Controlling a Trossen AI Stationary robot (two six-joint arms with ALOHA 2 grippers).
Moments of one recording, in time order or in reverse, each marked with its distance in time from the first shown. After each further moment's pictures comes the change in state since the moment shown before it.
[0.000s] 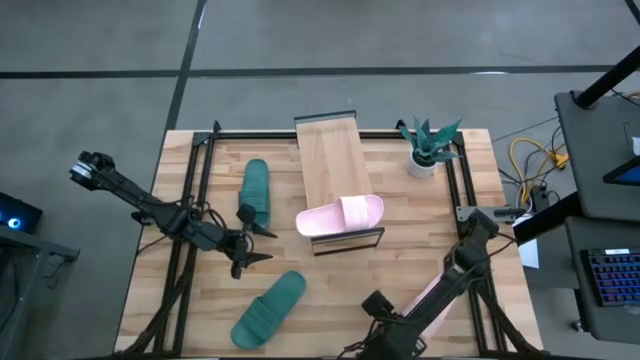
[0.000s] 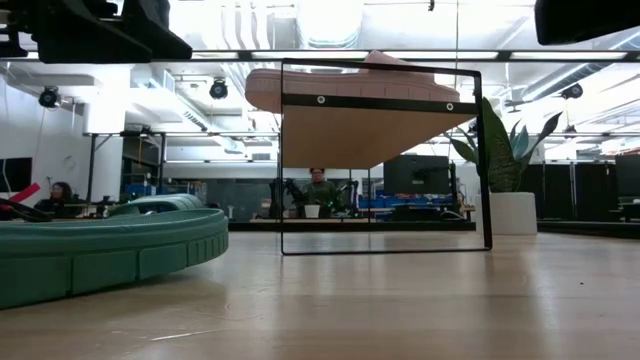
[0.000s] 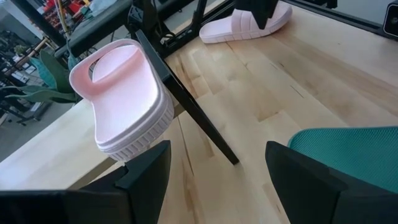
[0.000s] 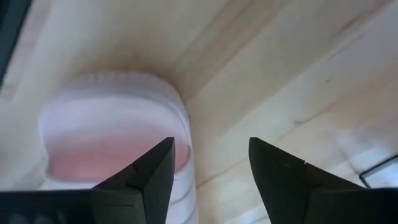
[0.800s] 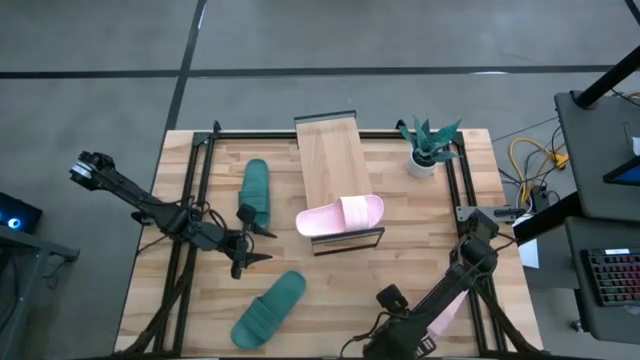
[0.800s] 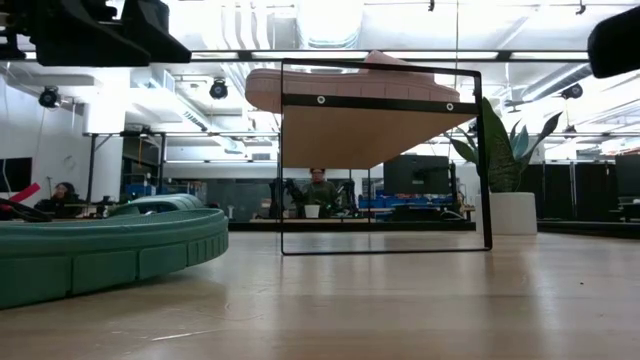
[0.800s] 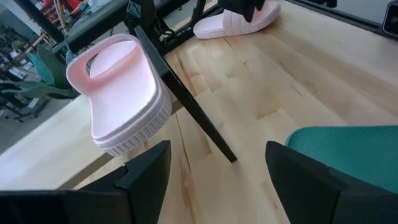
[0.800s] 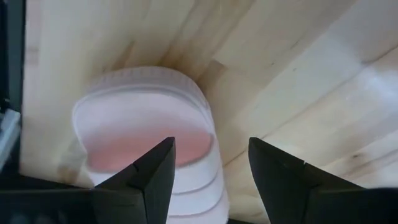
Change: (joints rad) left arm 0.000 0.000 -0.007 -0.002 0.000 -0.024; right arm 0.002 -0.072 -0.143 0.007 -0.137 0.151
